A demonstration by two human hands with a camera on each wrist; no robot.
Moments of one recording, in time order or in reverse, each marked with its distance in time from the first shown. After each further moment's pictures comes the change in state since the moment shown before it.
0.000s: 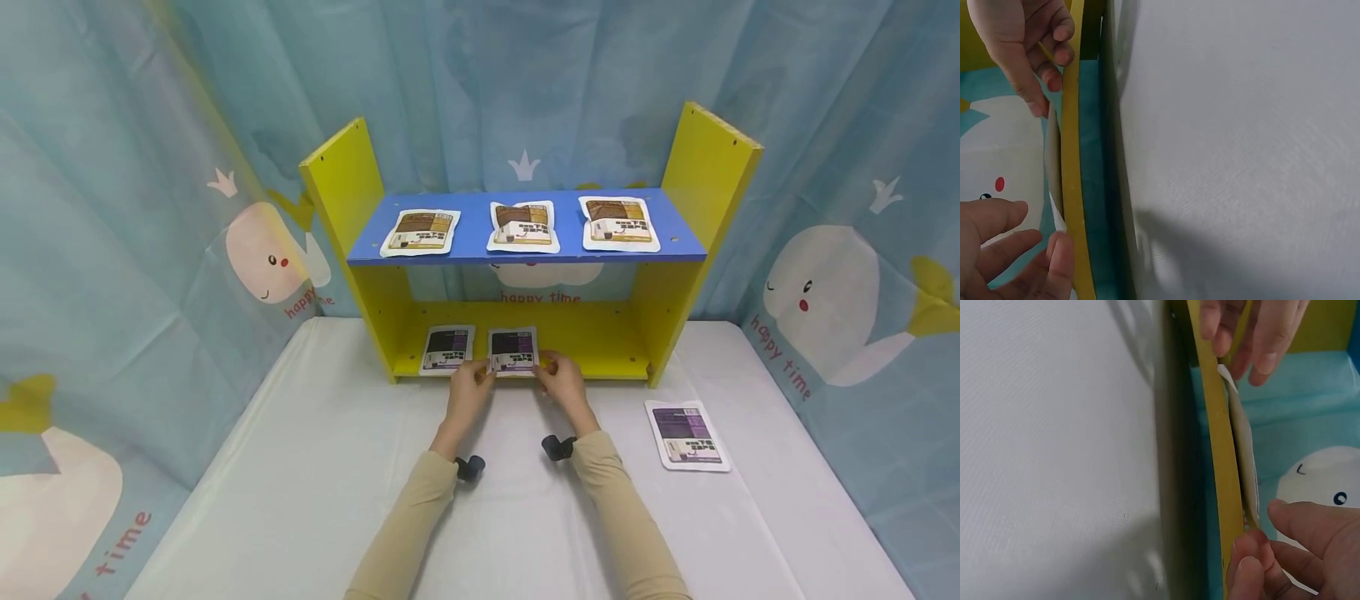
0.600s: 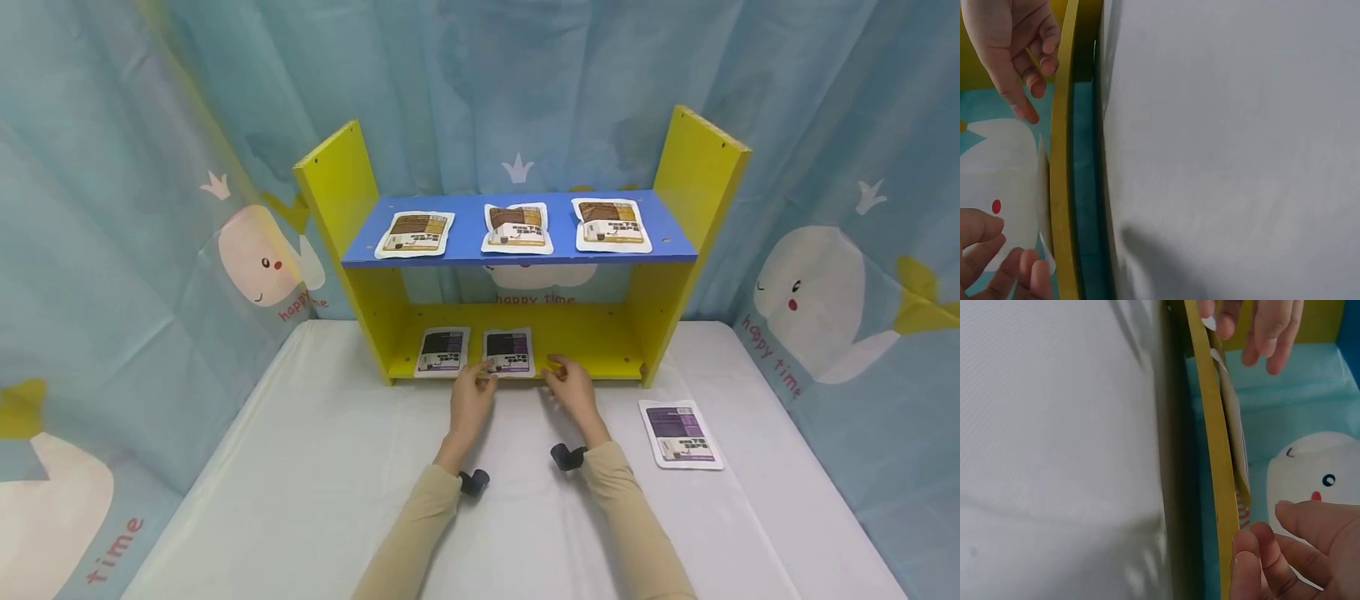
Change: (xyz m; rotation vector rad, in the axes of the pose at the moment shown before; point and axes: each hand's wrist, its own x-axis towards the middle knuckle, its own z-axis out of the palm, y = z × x) left_hand -0.019 0.011 0.009 -0.052 0.067 0.003; right_hand -0.017 0.008 -0.019 -0.023 0.042 -0.026
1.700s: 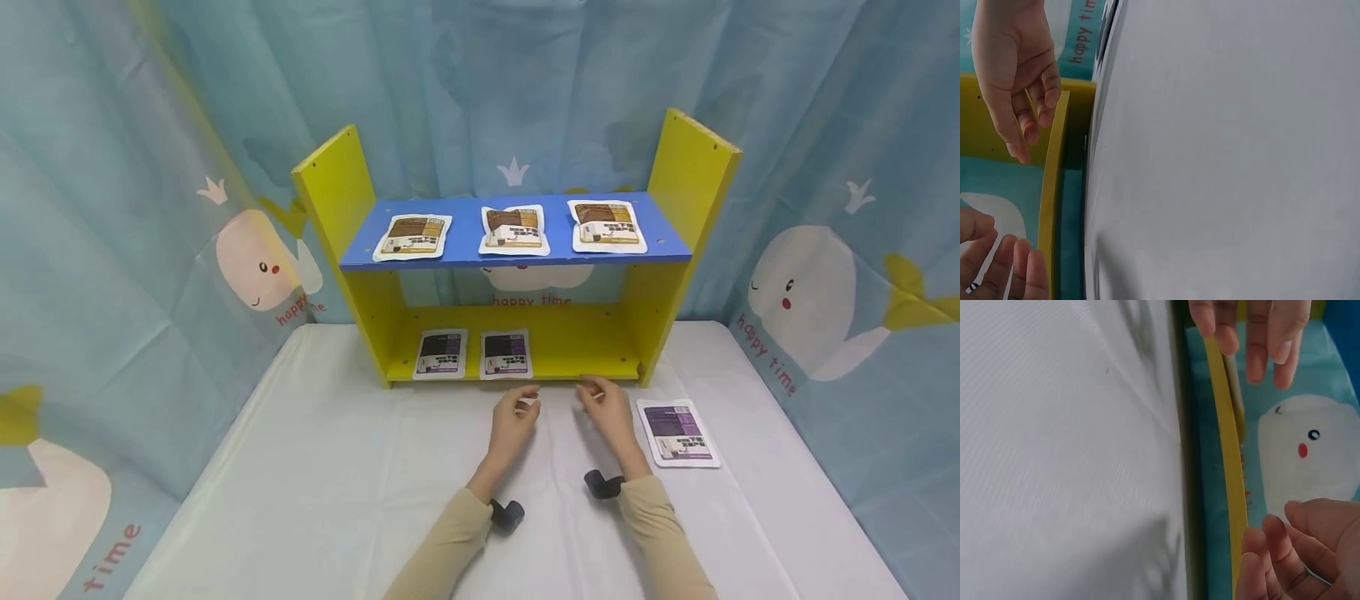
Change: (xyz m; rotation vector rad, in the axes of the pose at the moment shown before) left_hand -0.042 0.023 0.052 -0.255 -0.120 0.001; right_hand -0.041 0.030 -0.038 -0.042 0.156 -0.016
